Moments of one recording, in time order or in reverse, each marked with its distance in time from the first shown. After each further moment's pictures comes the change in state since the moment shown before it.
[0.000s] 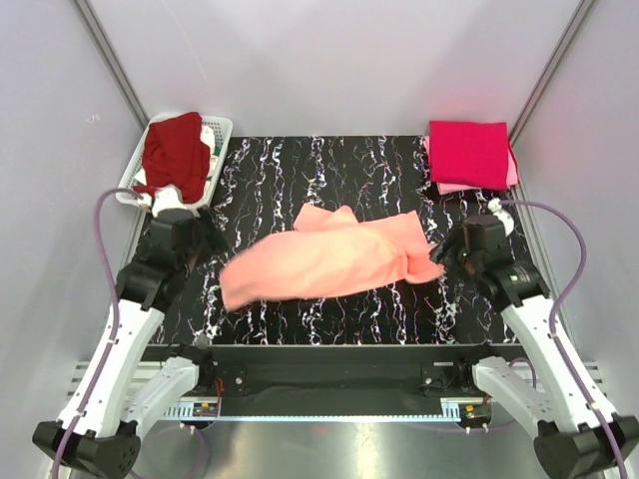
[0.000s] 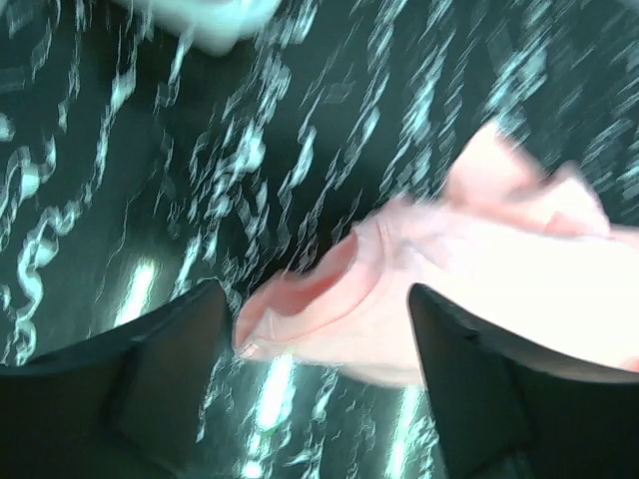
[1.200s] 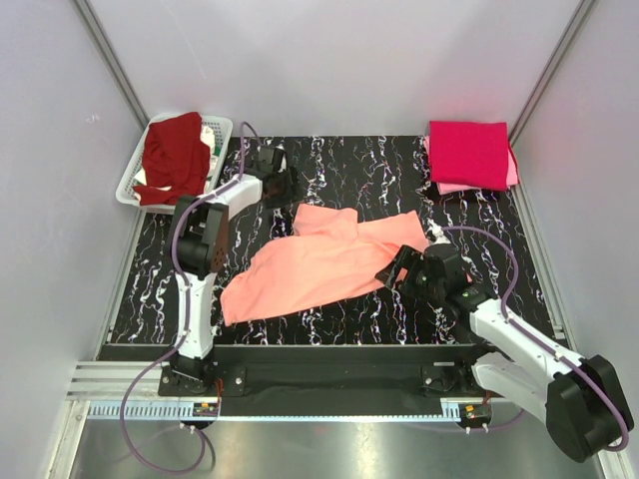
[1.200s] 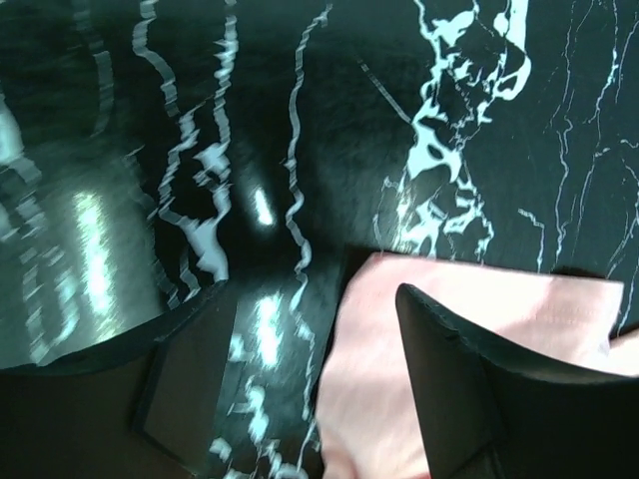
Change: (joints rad) left arm -0.029 1.350 0.636 0.424 0.385 0.076; right arm 0.188 0.129 -0.478 0.642 -0.274 0.078
